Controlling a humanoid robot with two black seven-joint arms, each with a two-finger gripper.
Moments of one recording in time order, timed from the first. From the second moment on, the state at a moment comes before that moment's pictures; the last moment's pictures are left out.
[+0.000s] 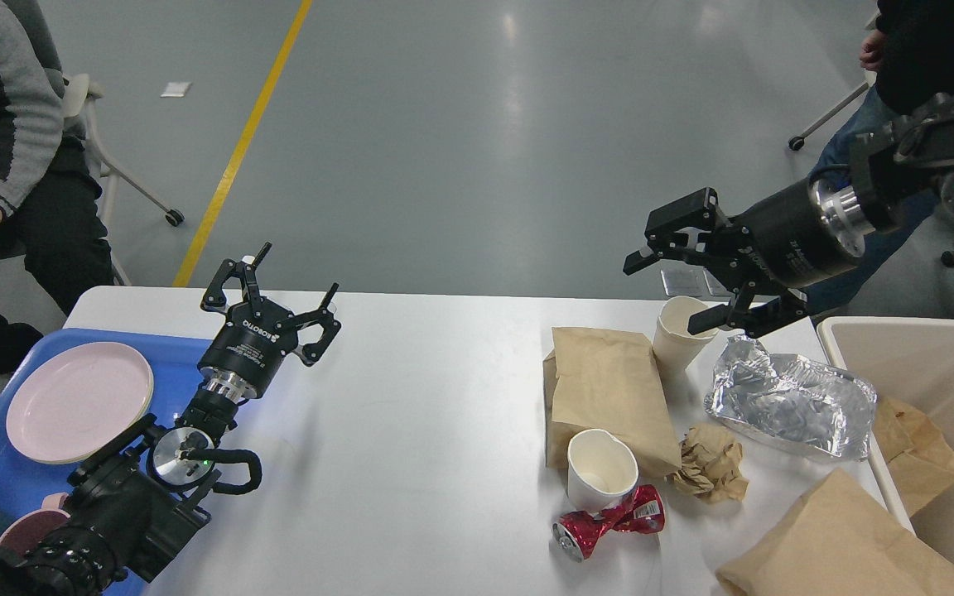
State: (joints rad) left arm -0.60 0.09 -0.96 -0.41 -0.07 -0.76 -0.21; right arm 2.09 -0.28 -1.49 1.31 0.25 0.84 0.46
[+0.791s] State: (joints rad) left arm -0.60 0.09 -0.96 -0.41 -0.07 -0.76 -0.21; right arm 1.83 -0.28 -1.60 1.55 0.33 0.44 0.20
